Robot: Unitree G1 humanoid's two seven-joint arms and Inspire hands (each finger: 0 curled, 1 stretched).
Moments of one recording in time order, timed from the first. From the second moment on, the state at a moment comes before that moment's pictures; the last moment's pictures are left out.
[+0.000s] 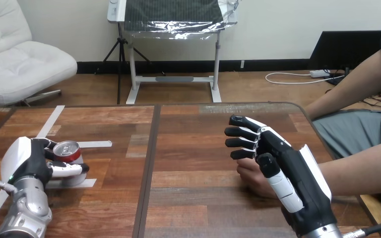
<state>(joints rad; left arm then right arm) -0.56 0.44 -0.12 1.19 0.32 -0.10 0.32 0.23 -0.13 0.06 -0.04 0.02 -0.45 0.24</state>
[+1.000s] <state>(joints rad) -0.56 0.42 -0.10 1.19 0.31 -0.11 0.34 0.23 -0.13 0.06 -0.04 0.01 -0.45 0.24</state>
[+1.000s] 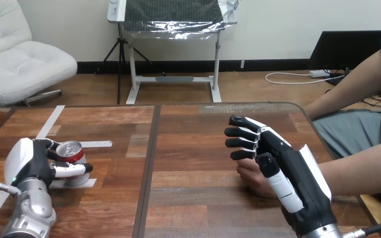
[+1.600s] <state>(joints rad) -0.56 0.42 -0.10 1.19 0.29 -0.12 0.33 0.23 -0.13 0.05 -0.04 0.00 -0.45 0.24</state>
